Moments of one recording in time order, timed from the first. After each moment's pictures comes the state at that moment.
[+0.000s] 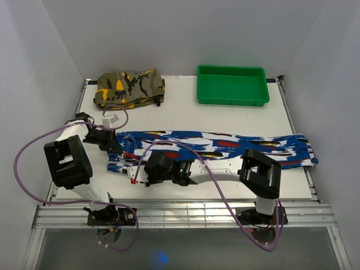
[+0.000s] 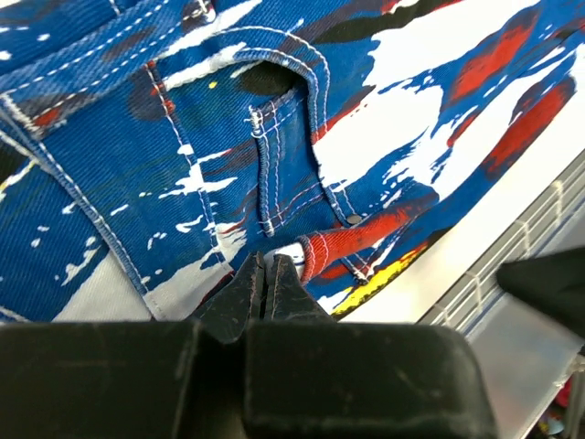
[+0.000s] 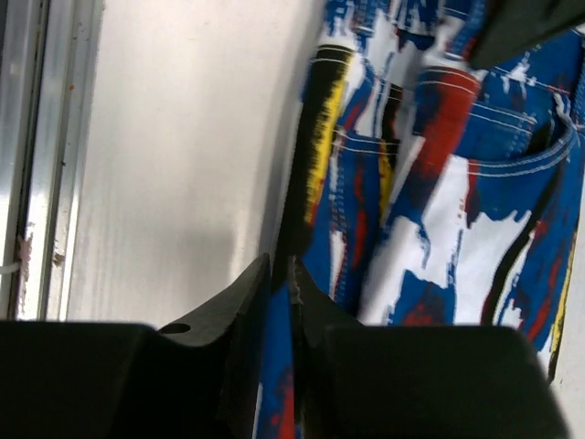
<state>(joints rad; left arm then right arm) 0.31 1.68 1.06 -0.90 0.75 0.63 1.27 1.81 1.18 0.00 -0.13 -0.55</state>
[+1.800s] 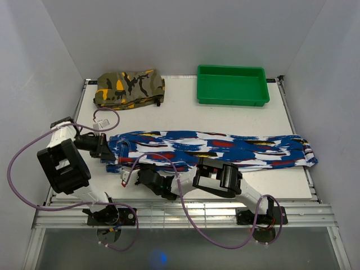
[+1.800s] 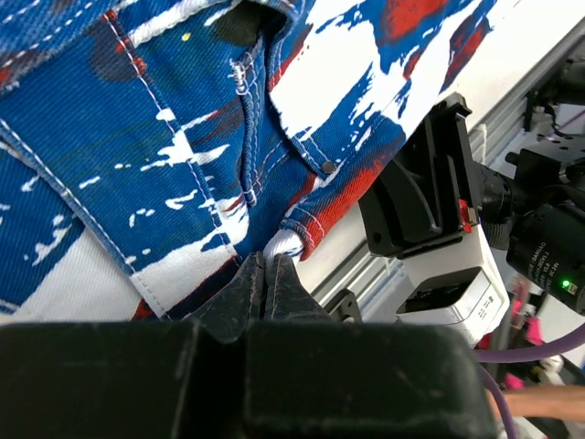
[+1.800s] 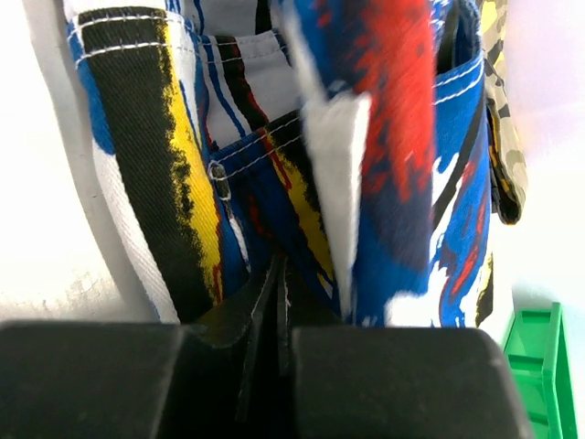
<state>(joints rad) 0.47 1.64 1.12 -1.27 0.78 0.84 1.38 2.27 1.20 0.72 0.56 -0.75</state>
